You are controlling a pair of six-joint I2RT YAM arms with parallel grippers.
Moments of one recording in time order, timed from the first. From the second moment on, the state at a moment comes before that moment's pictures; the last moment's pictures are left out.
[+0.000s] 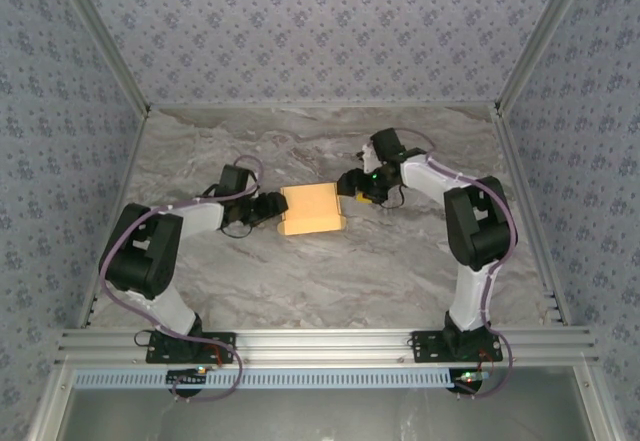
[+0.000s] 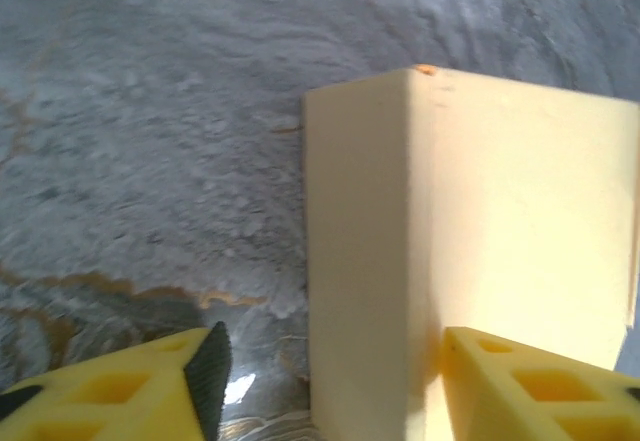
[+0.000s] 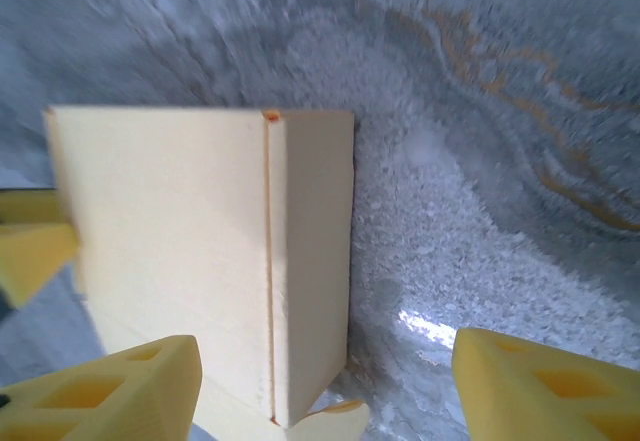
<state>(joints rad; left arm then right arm) -0.33 1.68 0.79 -0.02 0.43 -0.65 0.35 1.91 1.31 -0.52 -0.55 0.41</state>
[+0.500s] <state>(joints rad) -0.25 1.73 0.67 0.31 0.67 -0.63 0.32 1.96 1.17 -0.27 -0.84 0.60</state>
